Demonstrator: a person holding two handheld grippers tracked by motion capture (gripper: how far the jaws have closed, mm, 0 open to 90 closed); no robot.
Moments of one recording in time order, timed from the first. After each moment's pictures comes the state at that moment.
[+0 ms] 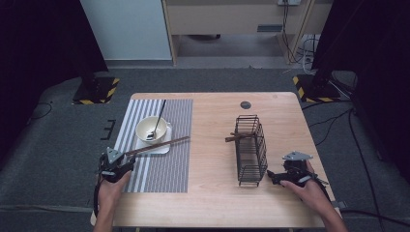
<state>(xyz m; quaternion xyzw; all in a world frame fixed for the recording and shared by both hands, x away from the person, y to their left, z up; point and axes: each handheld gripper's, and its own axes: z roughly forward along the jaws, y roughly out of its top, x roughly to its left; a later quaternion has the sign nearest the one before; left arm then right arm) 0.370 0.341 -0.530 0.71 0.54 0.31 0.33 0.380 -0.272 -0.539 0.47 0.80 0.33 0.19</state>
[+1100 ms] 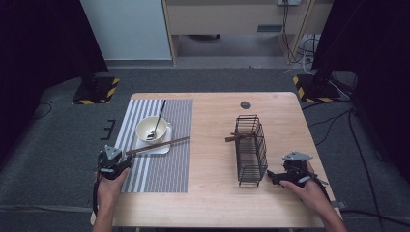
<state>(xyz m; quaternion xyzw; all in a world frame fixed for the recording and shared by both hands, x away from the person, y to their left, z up) 0.379 0.346 -0.529 0.71 0.55 0.32 0.30 0.380 -0.272 -0.539 0.47 0.79 0.33 0.20</state>
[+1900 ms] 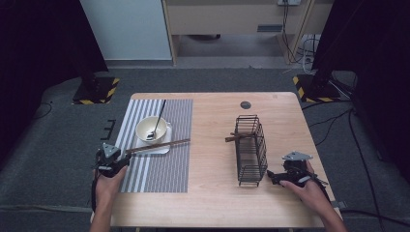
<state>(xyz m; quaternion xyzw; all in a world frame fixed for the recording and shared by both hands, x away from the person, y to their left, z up) 0.387 0.353 -0.526 0.70 0.56 0.31 0.32 0.380 -0.271 -0.539 0.47 0.79 0.33 0.19</state>
